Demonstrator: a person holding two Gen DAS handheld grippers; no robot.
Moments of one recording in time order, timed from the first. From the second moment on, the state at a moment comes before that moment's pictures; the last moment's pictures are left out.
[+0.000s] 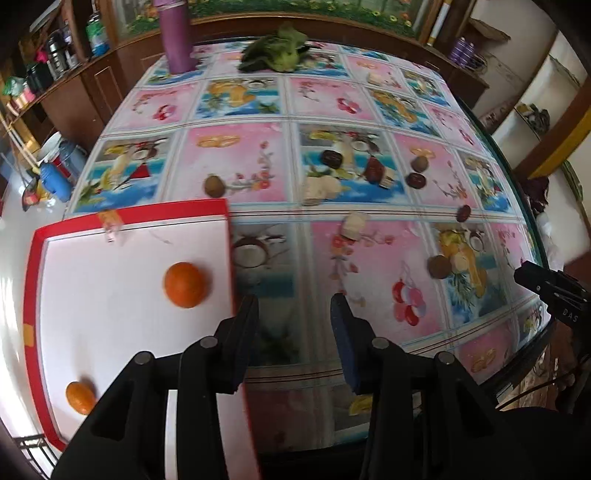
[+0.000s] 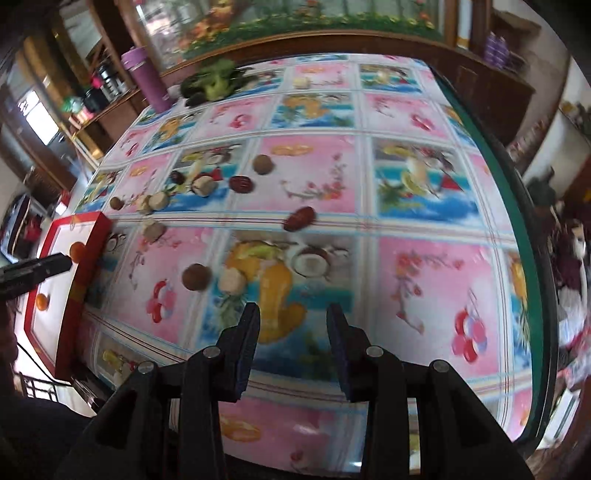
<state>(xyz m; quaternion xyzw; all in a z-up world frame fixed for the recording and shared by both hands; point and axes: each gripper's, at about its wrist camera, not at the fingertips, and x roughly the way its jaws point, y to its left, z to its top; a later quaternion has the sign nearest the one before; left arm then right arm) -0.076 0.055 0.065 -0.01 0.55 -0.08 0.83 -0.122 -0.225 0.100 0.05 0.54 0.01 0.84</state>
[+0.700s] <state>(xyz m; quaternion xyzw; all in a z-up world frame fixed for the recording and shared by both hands) -0.048 -0.051 0.042 0.08 0.58 -0.15 0.80 -0.100 -0.214 0.079 0.09 0.55 0.08 0.82</state>
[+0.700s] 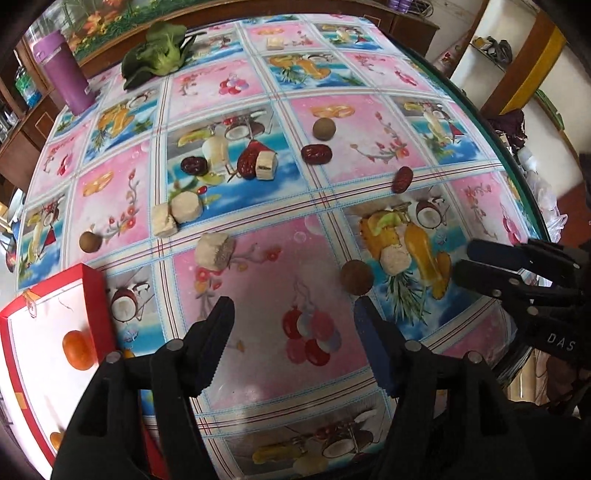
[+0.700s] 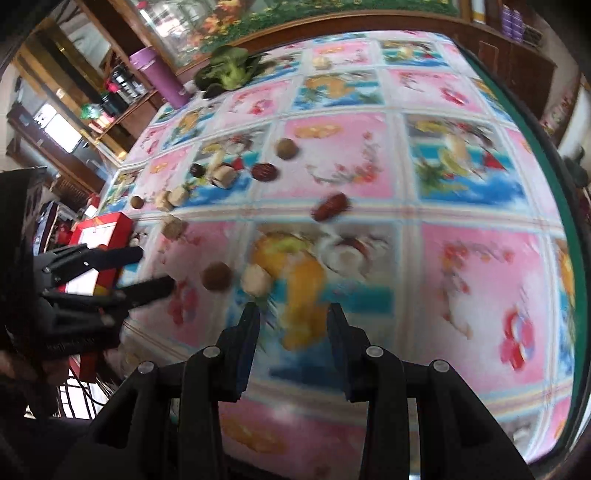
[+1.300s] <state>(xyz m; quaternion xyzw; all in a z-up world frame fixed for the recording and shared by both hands) -0.038 -0.051 0.033 0.07 0.59 -0.16 0.78 -0.063 -0.175 0.049 0.00 0.60 0.11 0.79</state>
